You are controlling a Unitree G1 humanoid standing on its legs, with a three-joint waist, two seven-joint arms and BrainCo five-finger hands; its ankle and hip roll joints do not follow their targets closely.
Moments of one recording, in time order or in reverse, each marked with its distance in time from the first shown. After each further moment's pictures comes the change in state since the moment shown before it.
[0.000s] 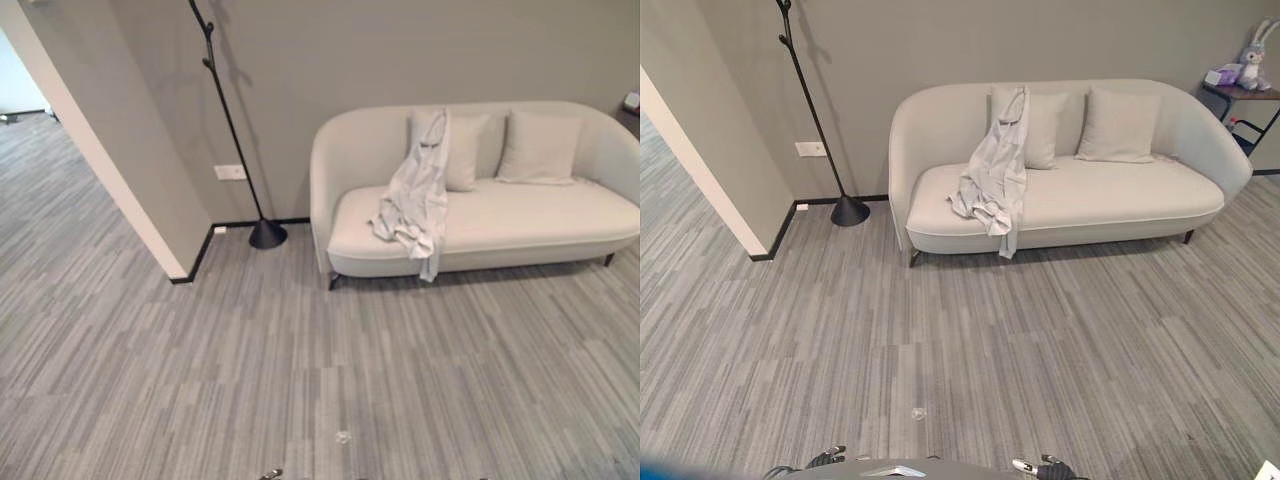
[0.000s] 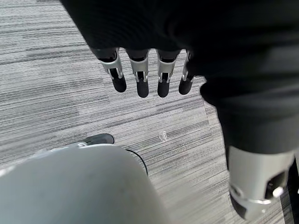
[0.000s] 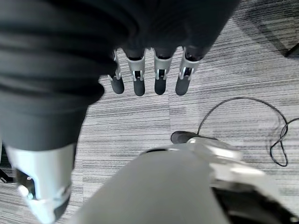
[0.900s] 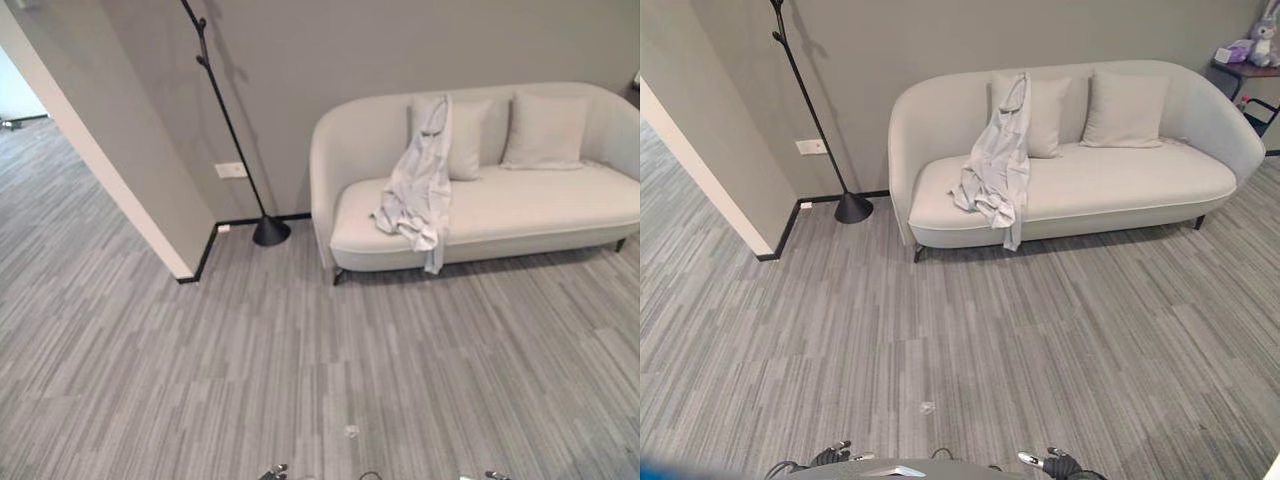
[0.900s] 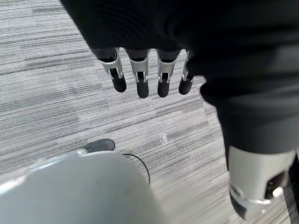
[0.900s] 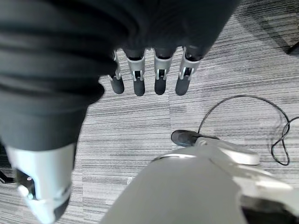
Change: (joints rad) left arm 0.003 -0.001 -0.014 -0.025 0.011 -0.006 0.024; right arm -0.011 -0.025 0.000 0.000 0.000 -0.001 -0.003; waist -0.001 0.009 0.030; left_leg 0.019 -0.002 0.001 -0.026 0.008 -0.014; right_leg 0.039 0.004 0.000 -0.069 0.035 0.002
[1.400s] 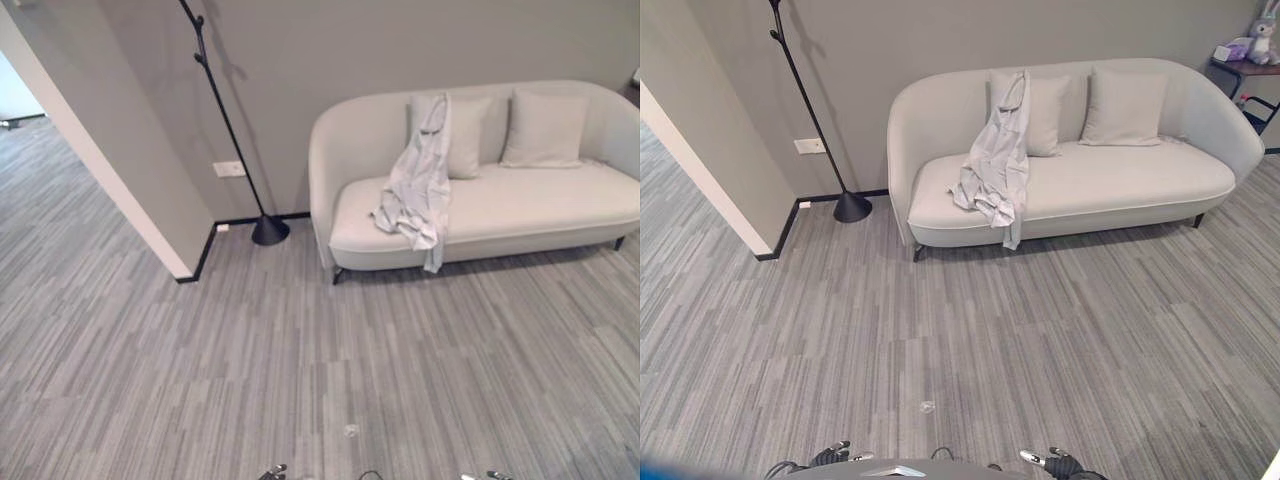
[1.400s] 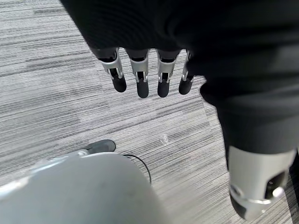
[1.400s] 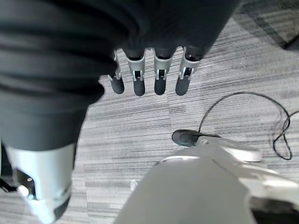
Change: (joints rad) left arm 0.002 0.000 -0.001 0.002 -0.003 -0.001 -0.005; right arm 0.002 0.000 -0.024 0.000 0.030 0.000 0.003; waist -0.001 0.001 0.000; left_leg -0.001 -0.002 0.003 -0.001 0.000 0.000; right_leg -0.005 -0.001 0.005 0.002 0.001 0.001
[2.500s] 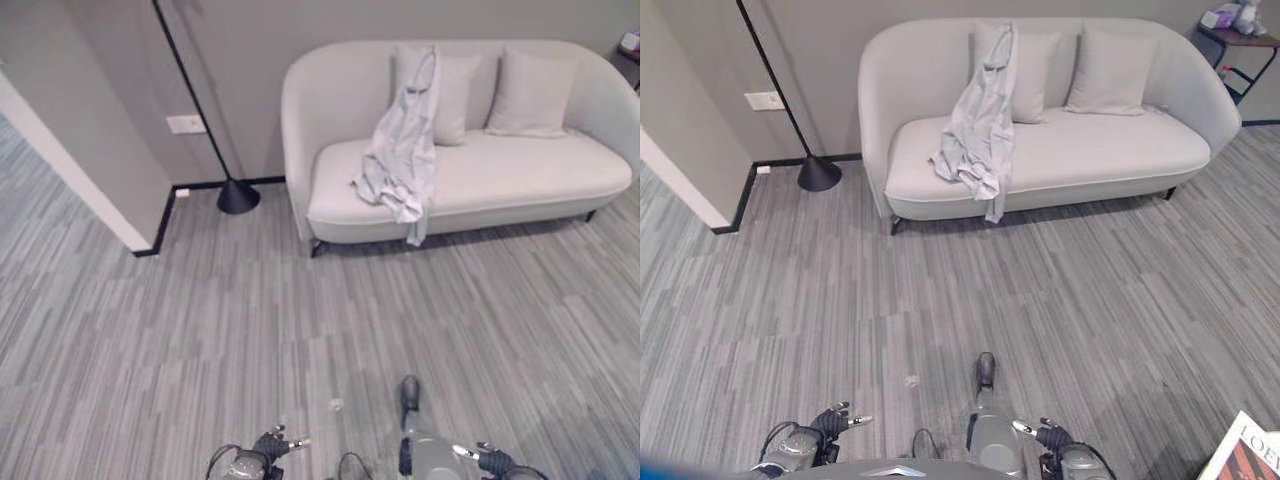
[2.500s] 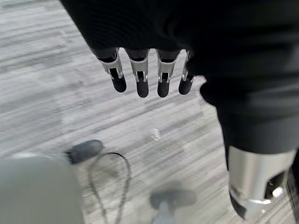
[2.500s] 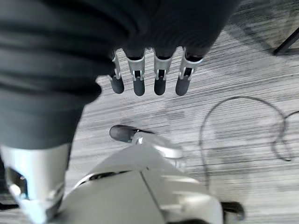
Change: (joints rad) left arm -0.137 0.016 0.001 0.038 -0.008 -0.016 -0.001; right arm -0.070 0.018 -0.004 0.002 0.008 0.003 -0.001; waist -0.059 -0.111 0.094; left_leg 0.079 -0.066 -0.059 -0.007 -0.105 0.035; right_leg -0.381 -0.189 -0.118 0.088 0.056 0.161
